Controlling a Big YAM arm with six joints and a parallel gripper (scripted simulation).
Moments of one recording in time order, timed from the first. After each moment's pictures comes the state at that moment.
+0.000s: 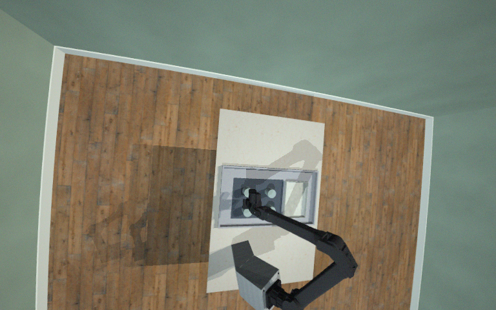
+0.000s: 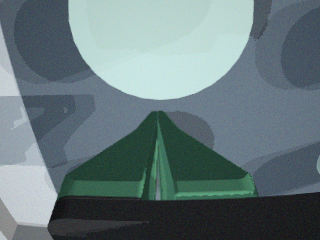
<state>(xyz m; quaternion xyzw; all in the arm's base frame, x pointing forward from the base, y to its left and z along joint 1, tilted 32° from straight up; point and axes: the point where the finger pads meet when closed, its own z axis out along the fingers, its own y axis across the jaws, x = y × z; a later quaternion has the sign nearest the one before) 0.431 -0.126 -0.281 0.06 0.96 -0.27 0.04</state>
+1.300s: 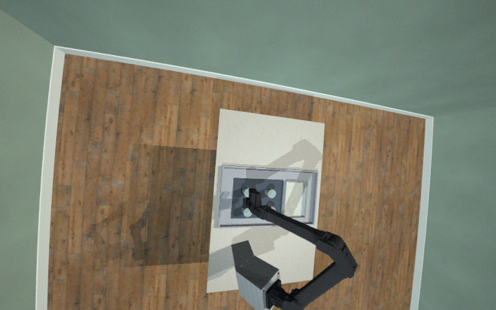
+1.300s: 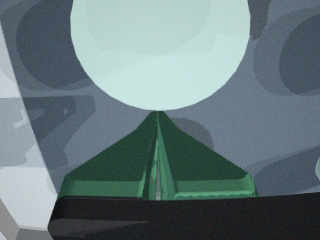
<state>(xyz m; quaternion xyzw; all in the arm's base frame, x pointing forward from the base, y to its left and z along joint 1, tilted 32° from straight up) 0.437 -0.126 -0.280 0.06 0.96 -0.27 0.04</state>
